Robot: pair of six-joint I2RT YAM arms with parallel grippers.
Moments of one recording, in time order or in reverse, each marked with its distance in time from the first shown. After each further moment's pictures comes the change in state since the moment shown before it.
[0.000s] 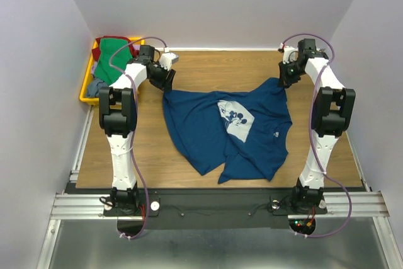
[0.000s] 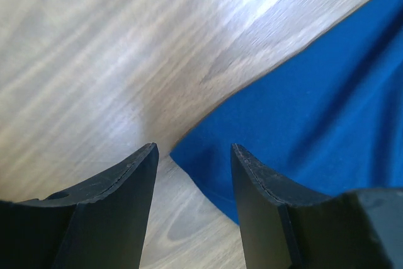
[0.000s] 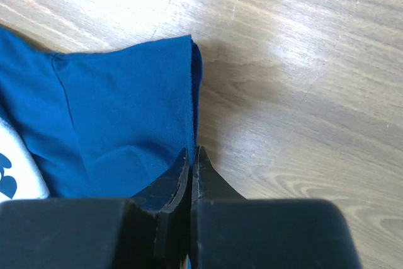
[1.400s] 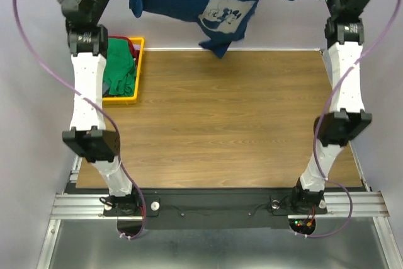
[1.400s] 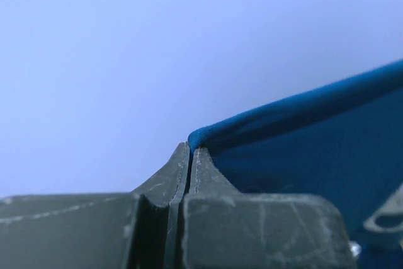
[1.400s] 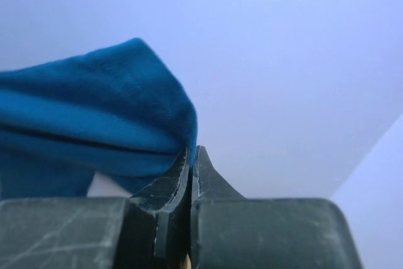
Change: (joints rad) left arm 0.121 -0.387 0.452 0.742 0.058 -0.297; right arm 0.008 -0.129 0.583 0.634 0.220 0.129
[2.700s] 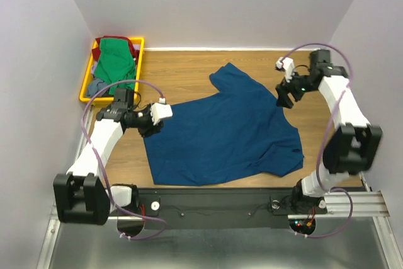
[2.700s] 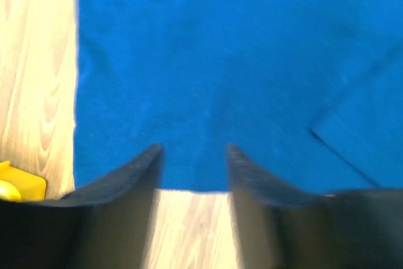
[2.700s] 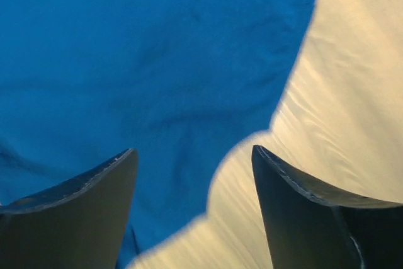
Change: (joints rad) left arm -0.098 -0.663 -1.389 -0.903 0.148 0.947; right arm 0.001 -0.463 -1.036 -0.767 -0.450 -0.692
